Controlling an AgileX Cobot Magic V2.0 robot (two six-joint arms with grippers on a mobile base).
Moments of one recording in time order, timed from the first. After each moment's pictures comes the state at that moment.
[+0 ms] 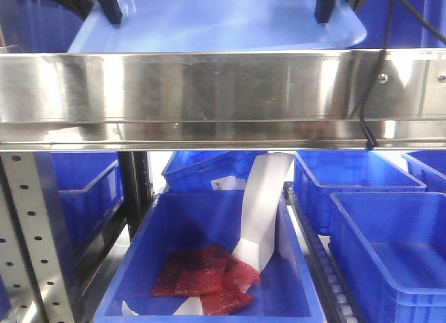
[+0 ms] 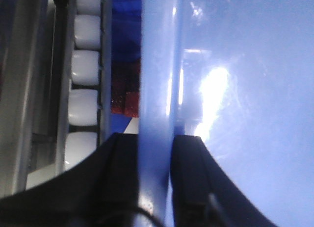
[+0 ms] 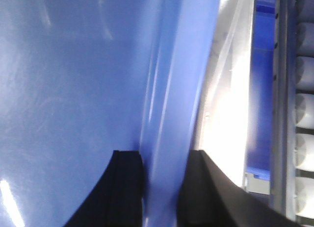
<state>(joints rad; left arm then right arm) -0.28 2.00 -2.05 -0.13 1.01 -0.20 0.29 1.98 -2.05 -0.04 1.14 0.20</state>
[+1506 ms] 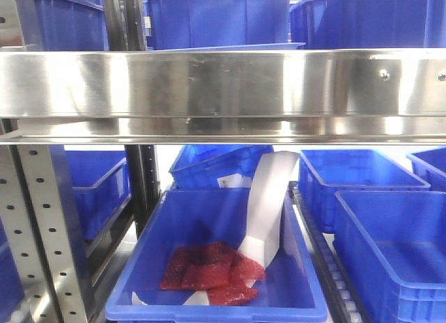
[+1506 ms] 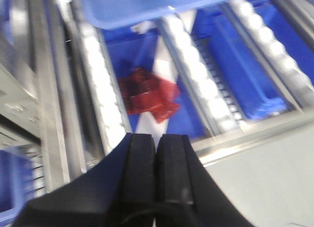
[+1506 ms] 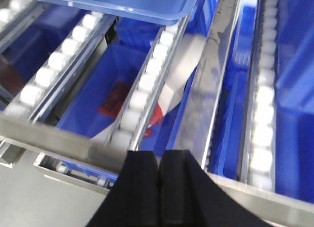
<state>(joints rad) -0.29 1.39 -1.70 -0.19 1.13 0.13 0.30 1.11 -1.25 -0.01 0.81 0.10</state>
